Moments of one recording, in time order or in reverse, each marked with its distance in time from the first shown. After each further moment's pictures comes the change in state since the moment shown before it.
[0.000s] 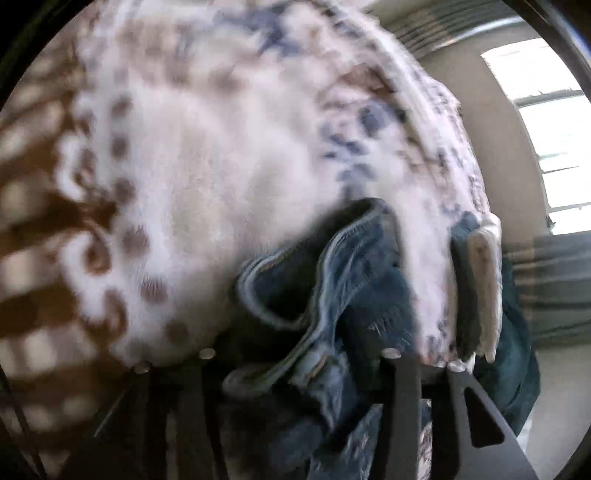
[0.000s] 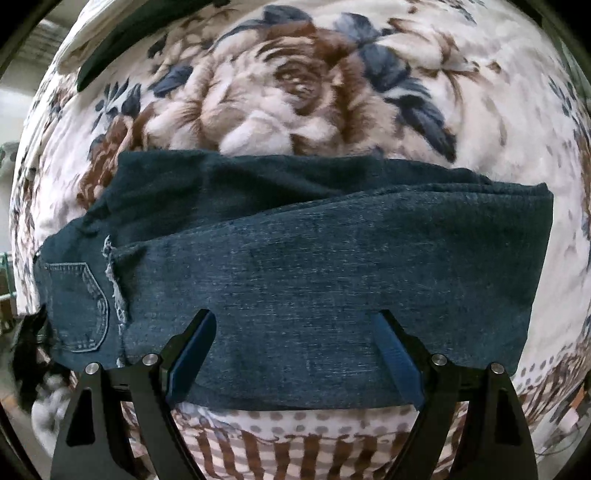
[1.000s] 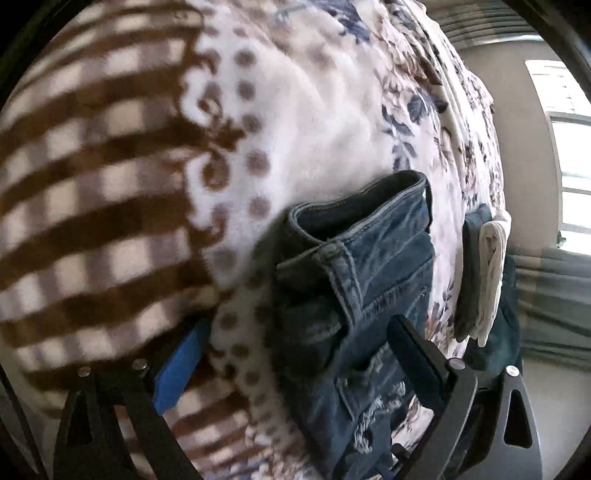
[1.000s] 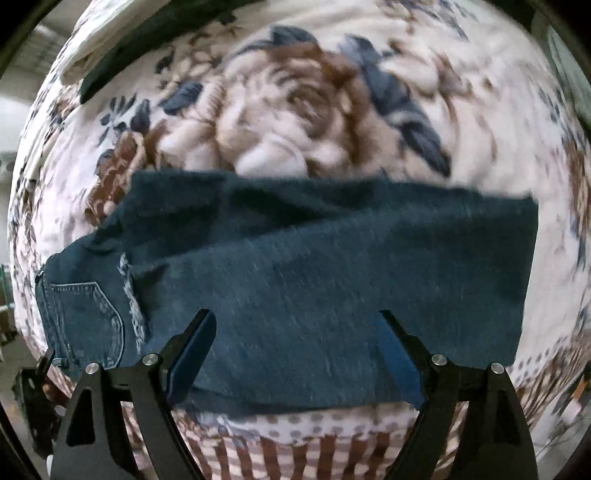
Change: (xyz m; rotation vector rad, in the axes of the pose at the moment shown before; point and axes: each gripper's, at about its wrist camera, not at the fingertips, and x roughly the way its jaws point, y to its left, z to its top) left arm -0.037 0.015 -0.025 -0.101 0.148 0.045; right arm -0.020 0.023 0.009 0.002 -0.048 -0.052
